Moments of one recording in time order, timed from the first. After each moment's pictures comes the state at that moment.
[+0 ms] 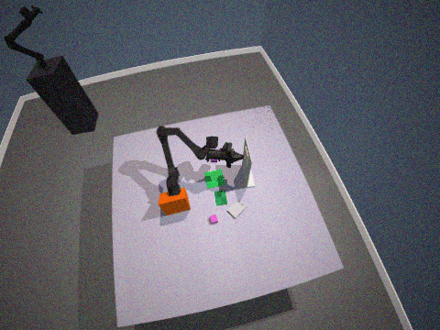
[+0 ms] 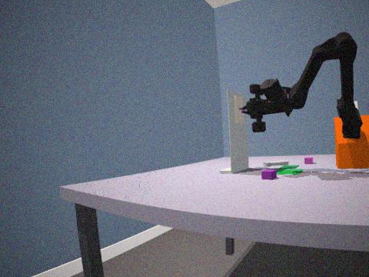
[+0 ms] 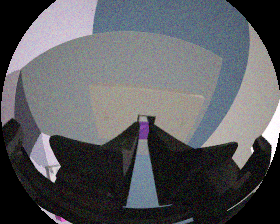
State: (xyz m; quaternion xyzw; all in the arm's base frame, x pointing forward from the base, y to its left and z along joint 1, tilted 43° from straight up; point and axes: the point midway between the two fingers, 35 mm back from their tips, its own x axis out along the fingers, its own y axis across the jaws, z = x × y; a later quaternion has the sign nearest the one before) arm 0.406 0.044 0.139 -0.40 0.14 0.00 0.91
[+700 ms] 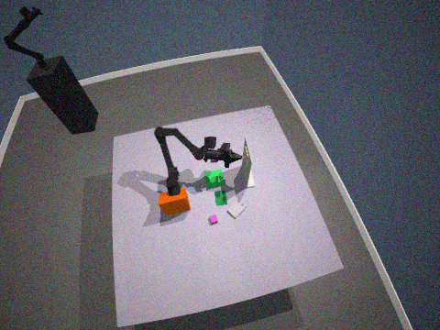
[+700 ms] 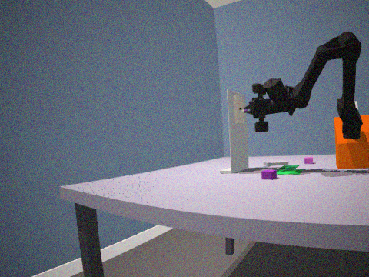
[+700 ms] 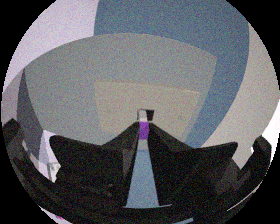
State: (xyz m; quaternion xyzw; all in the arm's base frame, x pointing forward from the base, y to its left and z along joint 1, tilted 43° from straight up) arm 0.395 0.043 0.140 -0.40 0.14 0.00 0.91
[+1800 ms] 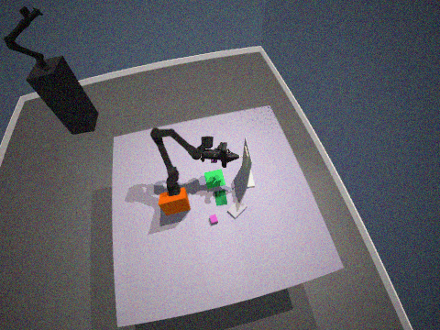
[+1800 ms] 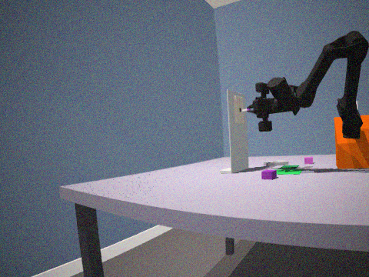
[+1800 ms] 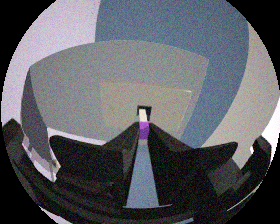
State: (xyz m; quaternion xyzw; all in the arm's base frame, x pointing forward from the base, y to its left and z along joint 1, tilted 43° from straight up) arm 0.379 0.045 0.145 -0.40 0.13 0.00 0.91
